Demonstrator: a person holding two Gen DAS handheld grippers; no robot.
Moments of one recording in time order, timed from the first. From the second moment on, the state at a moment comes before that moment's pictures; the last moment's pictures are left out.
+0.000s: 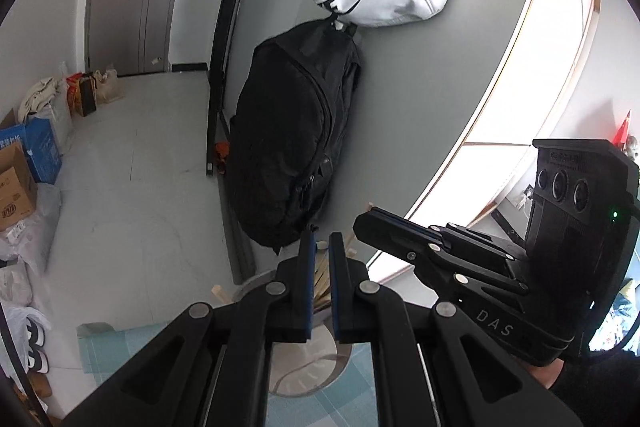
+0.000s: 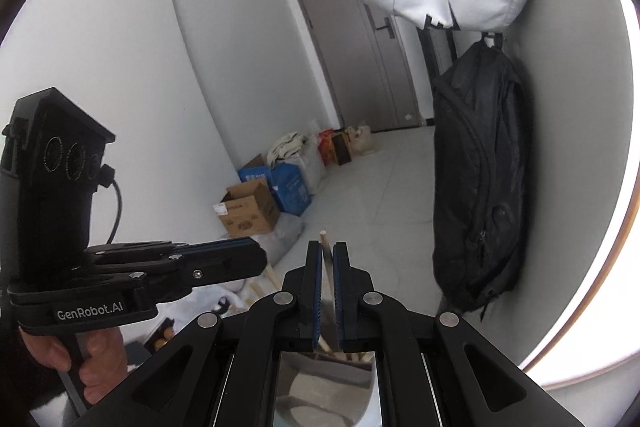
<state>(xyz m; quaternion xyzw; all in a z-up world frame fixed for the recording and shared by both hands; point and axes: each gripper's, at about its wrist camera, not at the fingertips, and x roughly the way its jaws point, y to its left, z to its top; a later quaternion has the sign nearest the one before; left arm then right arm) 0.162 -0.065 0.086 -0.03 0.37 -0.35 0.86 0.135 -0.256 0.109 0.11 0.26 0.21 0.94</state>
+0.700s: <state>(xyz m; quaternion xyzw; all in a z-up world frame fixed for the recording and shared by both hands) 0.097 -0.020 0.118 -0.04 0.31 -0.23 0.92 0.056 -0.280 0.129 0.14 0.24 0.17 0.94</state>
